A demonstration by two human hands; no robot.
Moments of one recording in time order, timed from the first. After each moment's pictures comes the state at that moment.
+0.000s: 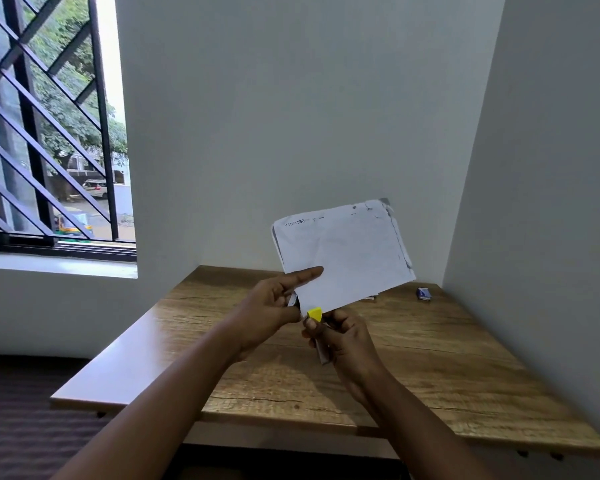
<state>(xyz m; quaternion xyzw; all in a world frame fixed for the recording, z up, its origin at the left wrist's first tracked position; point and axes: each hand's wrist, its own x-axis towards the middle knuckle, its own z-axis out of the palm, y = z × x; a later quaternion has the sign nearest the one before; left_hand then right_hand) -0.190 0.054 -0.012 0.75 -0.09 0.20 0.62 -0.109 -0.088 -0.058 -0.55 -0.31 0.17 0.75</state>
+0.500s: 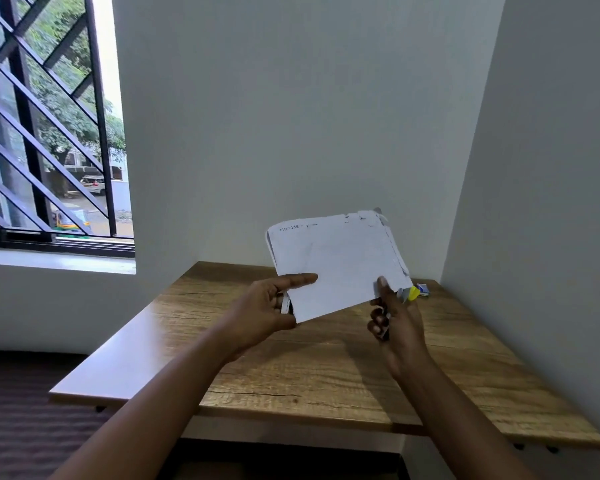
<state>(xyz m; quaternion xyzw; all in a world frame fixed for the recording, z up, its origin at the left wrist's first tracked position) -0.194 0.059 -0.020 0.78 -0.05 0.19 0.59 -0.067 -0.130 -0.040 -0.48 -0.14 0.08 0.86</state>
